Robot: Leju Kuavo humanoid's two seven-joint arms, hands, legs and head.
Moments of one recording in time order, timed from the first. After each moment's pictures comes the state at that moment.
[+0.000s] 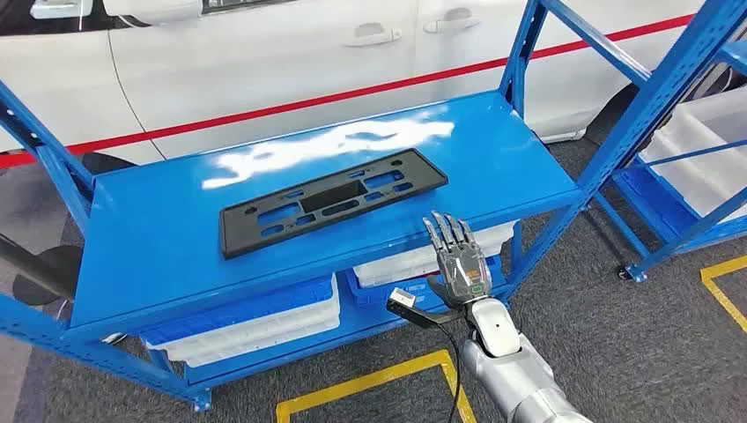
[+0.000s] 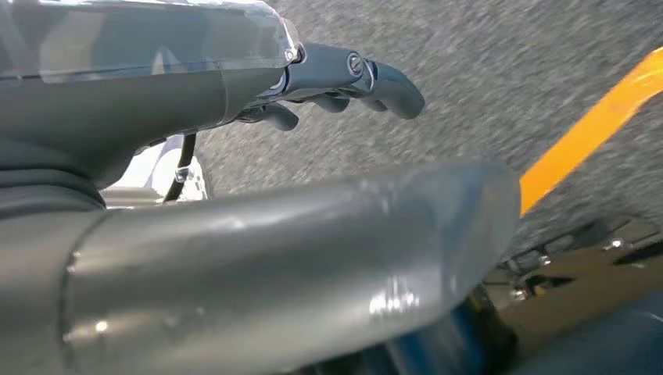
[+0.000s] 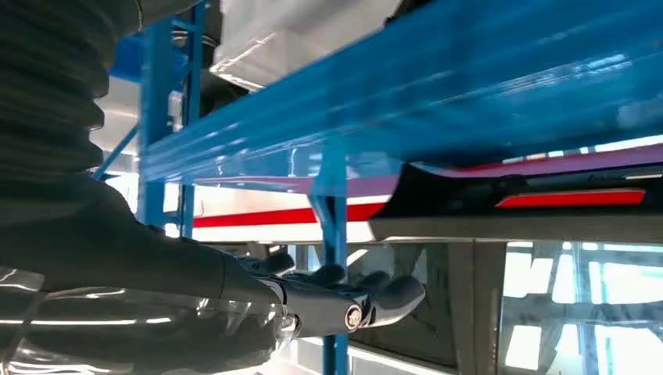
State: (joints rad) left arm -0.04 -0.20 0.38 -0.20 -1.10 0.28 -0.07; right arm -0.40 -0.03 0.37 -0.85 1.35 -0.68 0.00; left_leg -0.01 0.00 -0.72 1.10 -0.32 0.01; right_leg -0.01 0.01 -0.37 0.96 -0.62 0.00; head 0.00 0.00
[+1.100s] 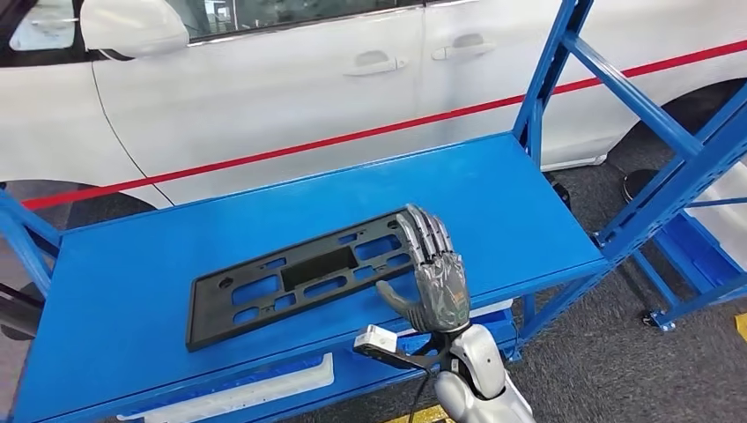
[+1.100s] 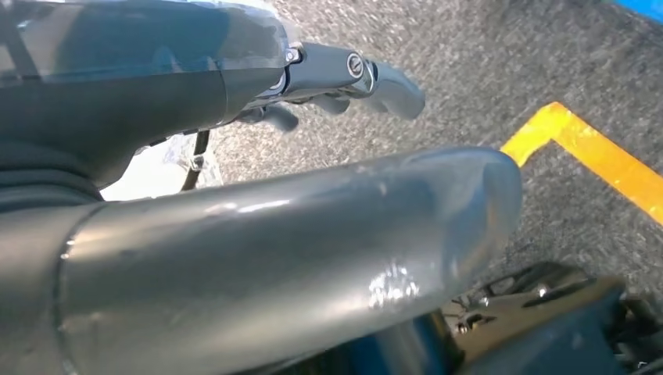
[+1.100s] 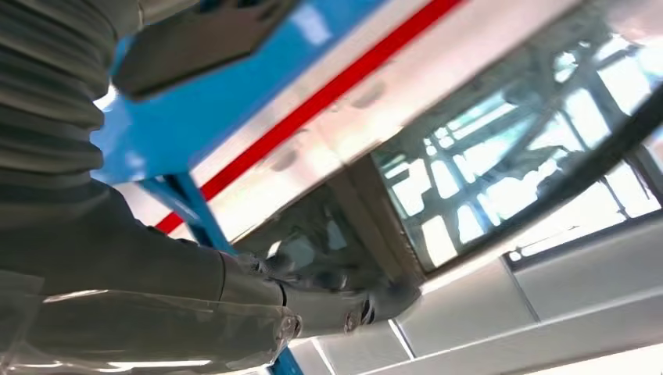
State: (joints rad) left arm -0.05 -0.19 0.41 -0.20 -1.12 0.29 -0.05; right arm -0.20 0.02 0.52 -1.43 1.08 -0.65 -0.16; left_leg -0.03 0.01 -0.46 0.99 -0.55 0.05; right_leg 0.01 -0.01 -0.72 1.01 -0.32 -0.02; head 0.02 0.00
